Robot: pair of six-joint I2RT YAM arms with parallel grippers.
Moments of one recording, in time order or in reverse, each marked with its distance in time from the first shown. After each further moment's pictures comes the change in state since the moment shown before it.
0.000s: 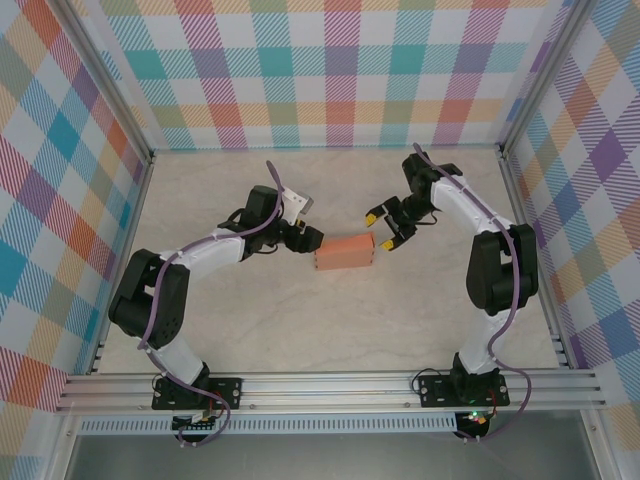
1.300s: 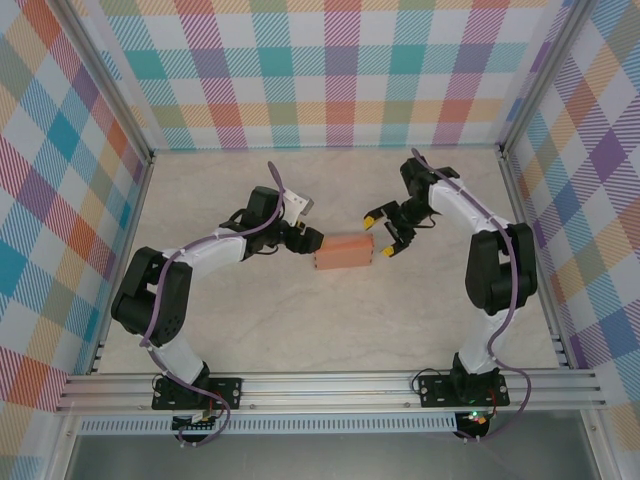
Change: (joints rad) left arm 0.000 0.019 0.002 0.001 -0.002 0.000; right arm 0.009 -0.003 -0.032 0.005 0.014 0.021
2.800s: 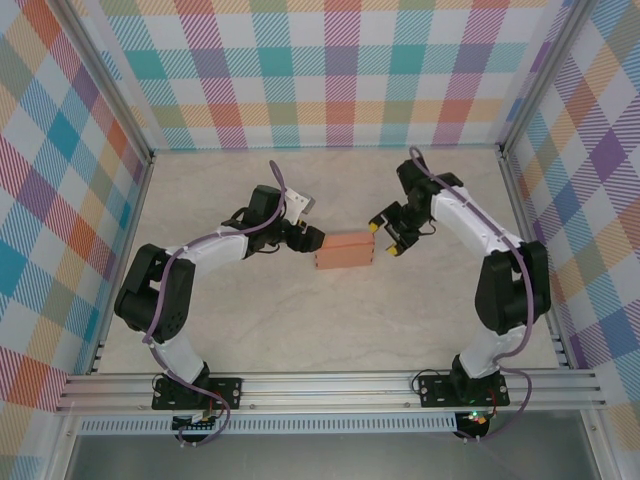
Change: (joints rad) left arm 0.000 0.026 0.021 0.000 0.003 0.000; right arm 0.065 -0.122 -0.100 0.047 0.218 -0.007
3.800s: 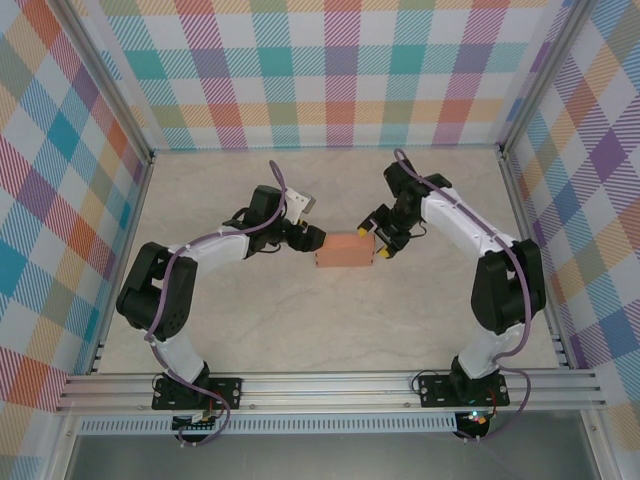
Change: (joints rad) left arm 0.000 0.018 0.000 0.032 0.011 -0.024; right arm 0.058 0.023 0.000 0.004 -0.017 -0.053
